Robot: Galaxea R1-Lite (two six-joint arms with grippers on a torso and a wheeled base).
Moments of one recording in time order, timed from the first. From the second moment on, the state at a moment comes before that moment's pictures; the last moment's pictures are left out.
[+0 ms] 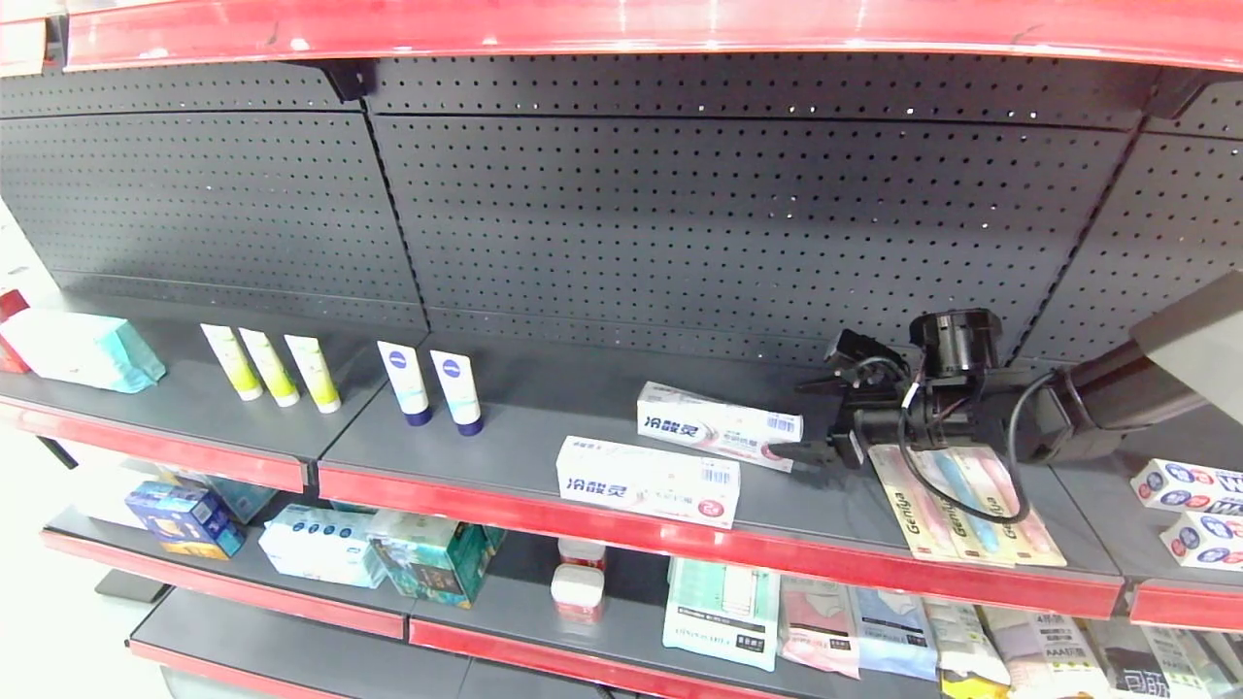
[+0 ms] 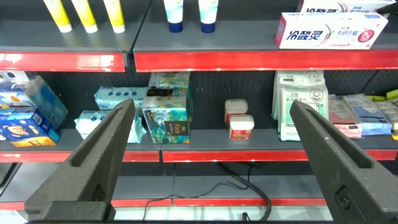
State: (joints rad) left arm -0.20 0.10 0.00 0.00 0.01 0.01; right arm 0.10 2.16 -1.11 -0.42 0.67 -0.68
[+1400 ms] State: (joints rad) left arm -0.20 0.10 0.00 0.00 0.01 0.01; right arm 0.11 2.17 -1.11 -0.42 0.58 -0.66
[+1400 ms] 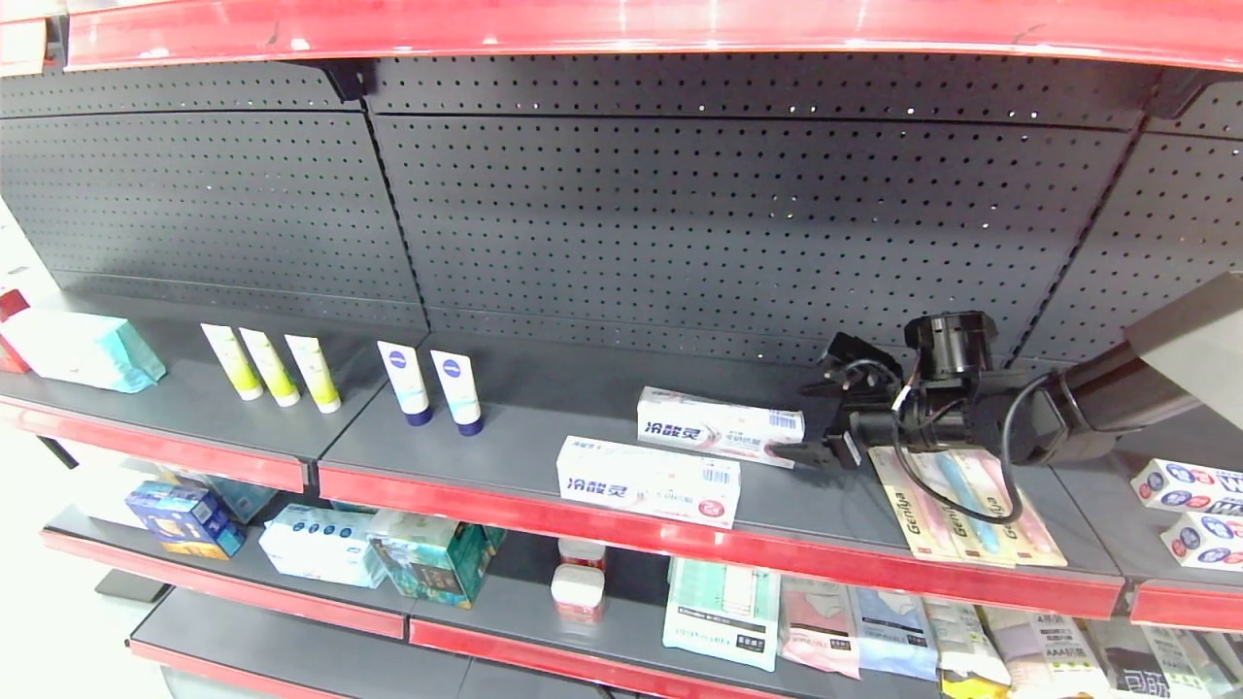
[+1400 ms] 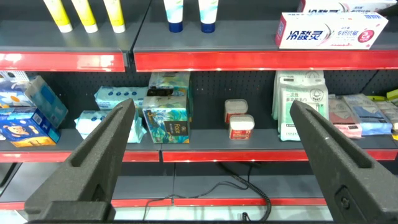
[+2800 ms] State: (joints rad) left arm -0.20 0.10 0.00 0.00 0.01 0.01; right arm 0.10 1.93 -0.87 -0.47 0.12 -0.38
